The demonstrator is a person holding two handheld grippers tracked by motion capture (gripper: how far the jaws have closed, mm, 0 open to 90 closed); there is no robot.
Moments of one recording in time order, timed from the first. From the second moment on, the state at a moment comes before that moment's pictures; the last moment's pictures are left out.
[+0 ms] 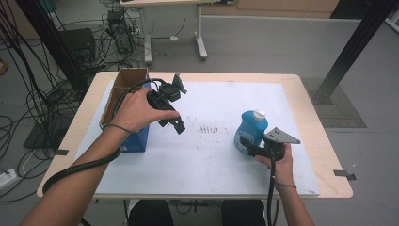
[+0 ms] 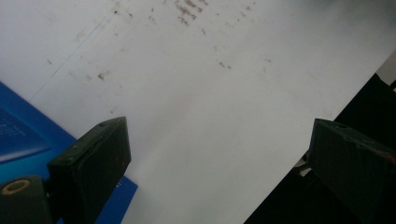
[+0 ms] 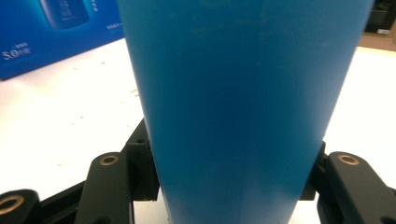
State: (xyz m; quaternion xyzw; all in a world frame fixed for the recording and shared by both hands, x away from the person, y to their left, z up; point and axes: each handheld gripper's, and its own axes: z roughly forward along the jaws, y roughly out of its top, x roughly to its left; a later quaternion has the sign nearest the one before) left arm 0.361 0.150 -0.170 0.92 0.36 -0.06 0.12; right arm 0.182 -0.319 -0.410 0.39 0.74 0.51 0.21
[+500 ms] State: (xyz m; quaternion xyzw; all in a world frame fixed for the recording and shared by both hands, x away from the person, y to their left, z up) left arm 0.343 0.137 -0.145 0.94 0.31 -0.05 0.13; right arm 0.202 -0.324 -0.397 0.33 0.76 0.54 0.14
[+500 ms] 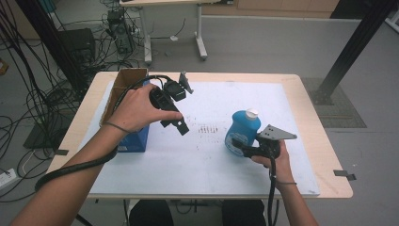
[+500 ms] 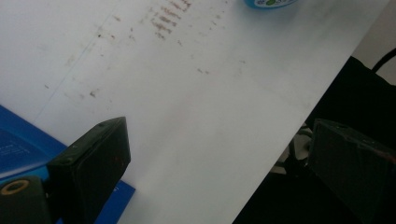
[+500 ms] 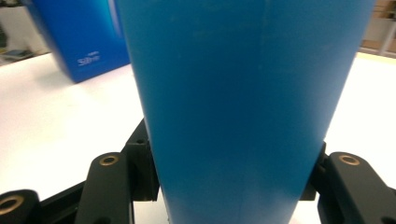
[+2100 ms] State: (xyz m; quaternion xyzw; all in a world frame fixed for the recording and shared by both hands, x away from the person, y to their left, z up) left arm 0.308 0.065 -0.102 0.99 0.13 -0.01 0.09; right arm 0.260 -0.270 -0.357 0.12 0.83 0.54 0.00
